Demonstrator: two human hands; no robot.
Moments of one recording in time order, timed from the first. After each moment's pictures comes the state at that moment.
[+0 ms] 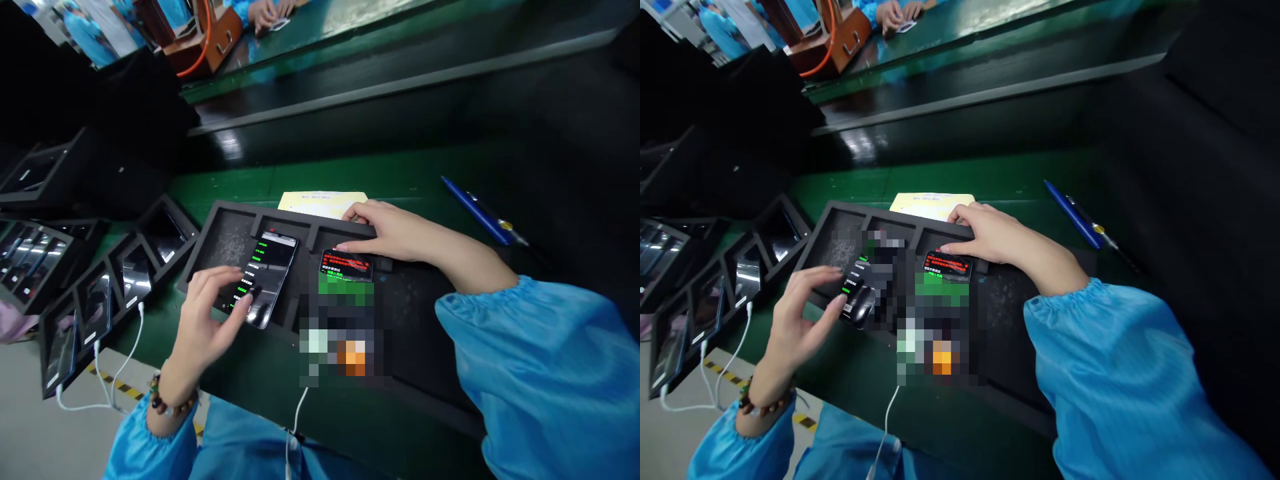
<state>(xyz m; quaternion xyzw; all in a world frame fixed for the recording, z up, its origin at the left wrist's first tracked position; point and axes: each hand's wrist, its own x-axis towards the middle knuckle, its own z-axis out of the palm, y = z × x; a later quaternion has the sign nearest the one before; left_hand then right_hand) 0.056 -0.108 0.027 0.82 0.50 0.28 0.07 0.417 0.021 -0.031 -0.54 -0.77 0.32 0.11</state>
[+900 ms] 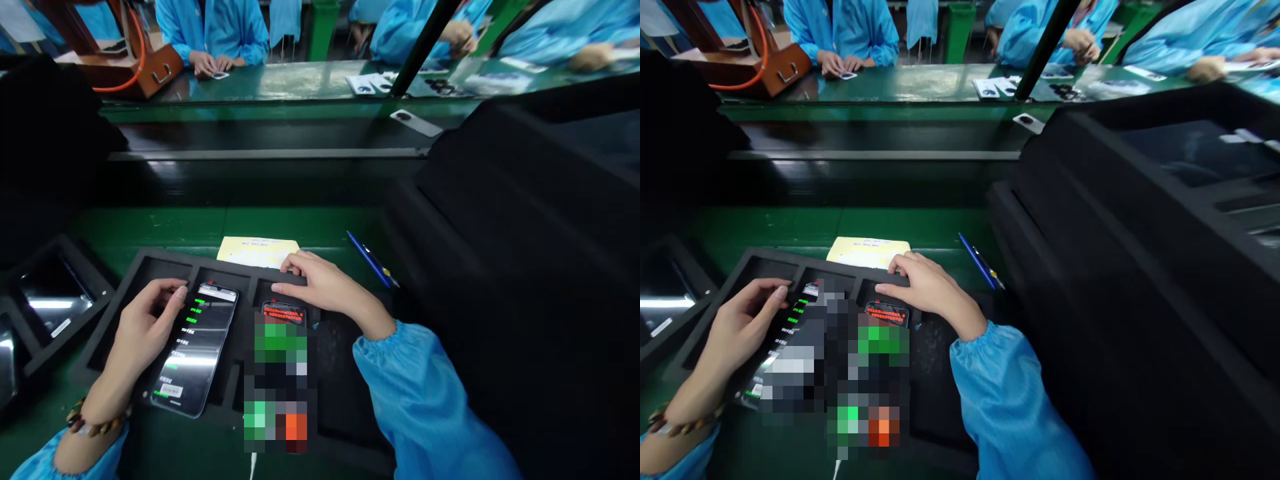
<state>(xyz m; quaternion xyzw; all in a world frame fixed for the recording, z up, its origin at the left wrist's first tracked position) 0.058 -0.003 -0.012 0.65 0.63 0.30 0.30 0.414 0.008 -0.017 -0.56 -0.73 0.35 0.17</state>
